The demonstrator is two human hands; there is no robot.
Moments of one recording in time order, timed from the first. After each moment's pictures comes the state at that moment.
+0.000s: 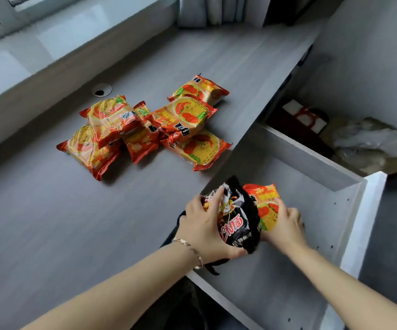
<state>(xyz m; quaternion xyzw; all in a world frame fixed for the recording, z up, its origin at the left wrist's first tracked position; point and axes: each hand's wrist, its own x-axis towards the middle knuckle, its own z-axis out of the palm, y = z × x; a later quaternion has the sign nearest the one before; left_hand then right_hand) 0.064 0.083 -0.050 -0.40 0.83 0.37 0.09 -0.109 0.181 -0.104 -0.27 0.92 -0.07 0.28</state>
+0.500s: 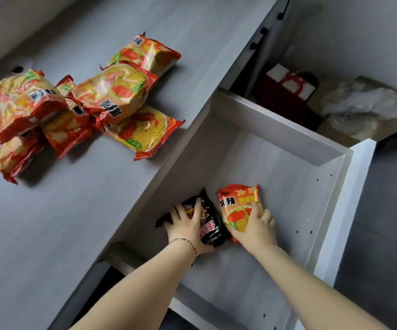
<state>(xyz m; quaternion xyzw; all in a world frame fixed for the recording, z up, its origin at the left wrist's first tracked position) -0.016 0.119 -0.188 -0.44 0.80 0.19 0.35 -0.137 0.212 -0.196 -0.23 0.92 -0.01 0.32</state>
